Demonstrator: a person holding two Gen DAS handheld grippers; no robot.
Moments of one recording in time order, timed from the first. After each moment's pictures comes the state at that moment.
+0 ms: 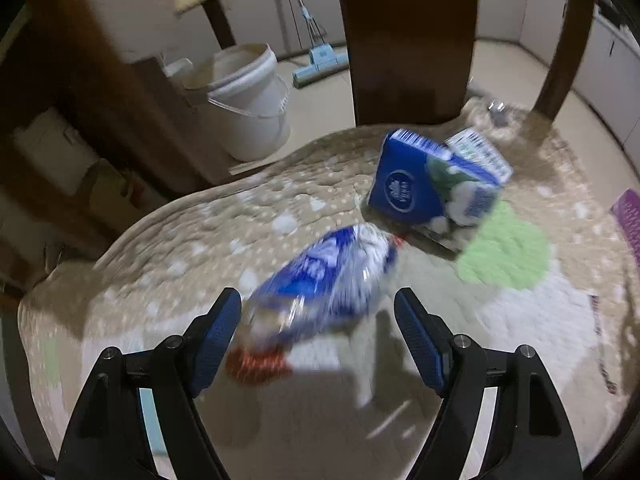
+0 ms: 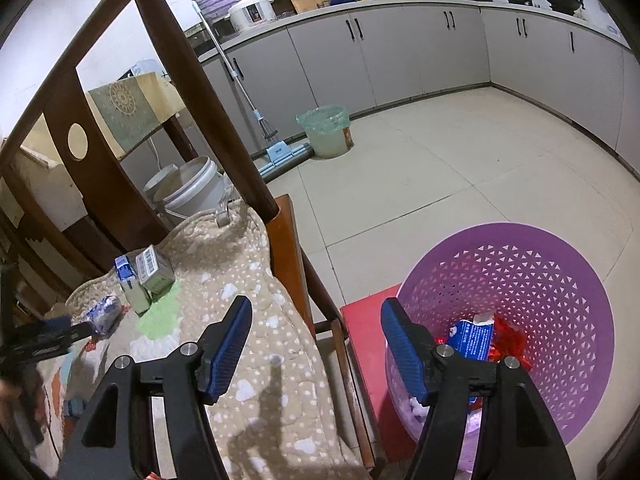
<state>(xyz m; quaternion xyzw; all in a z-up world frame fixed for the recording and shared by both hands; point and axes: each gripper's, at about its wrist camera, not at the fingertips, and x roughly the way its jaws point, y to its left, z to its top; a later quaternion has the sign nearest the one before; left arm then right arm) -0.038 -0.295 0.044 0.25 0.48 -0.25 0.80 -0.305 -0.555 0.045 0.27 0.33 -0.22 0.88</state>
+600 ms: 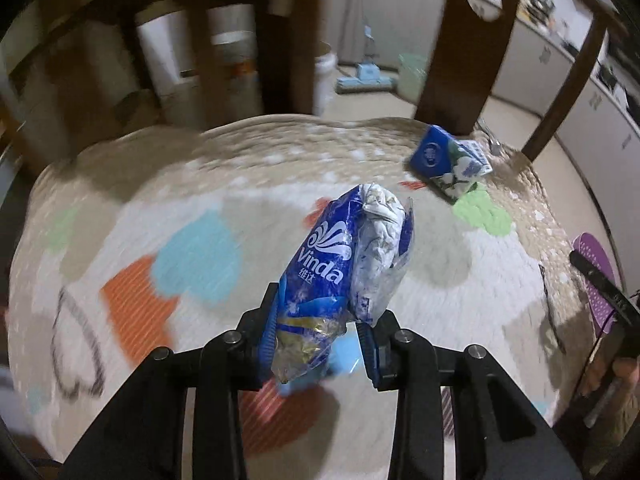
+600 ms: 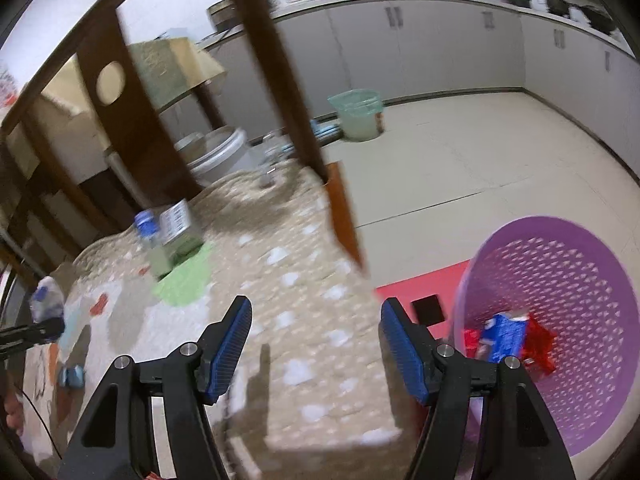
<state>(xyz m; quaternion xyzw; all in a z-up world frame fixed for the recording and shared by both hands) -0.117 -0.151 0.100 0.08 0.50 -0.20 0.84 -0.276 -0.495 0.034 0.23 0.36 -0.13 0.89</state>
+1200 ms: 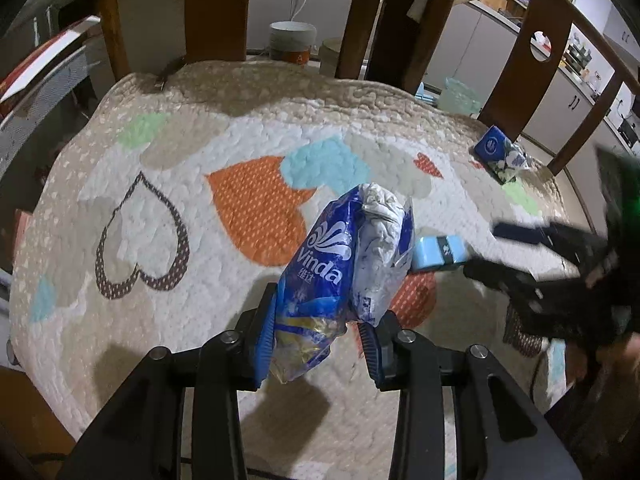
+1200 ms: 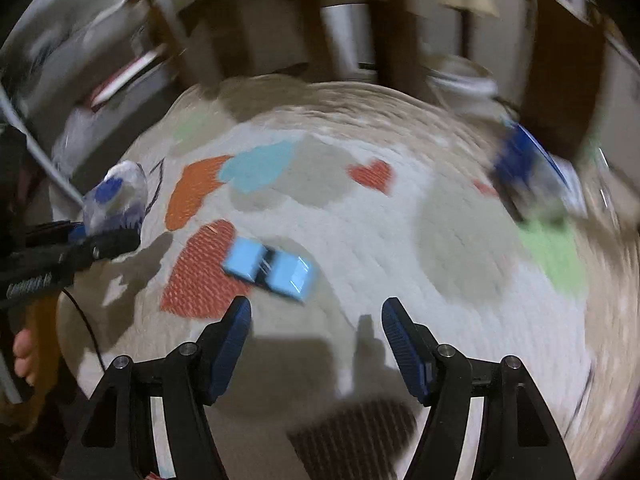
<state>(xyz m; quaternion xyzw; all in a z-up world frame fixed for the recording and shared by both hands) -0.167 -0.017 0.074 0.01 0.51 -0.16 0.85 -0.160 -0.229 0.049 0.00 0.48 0.18 0.86</state>
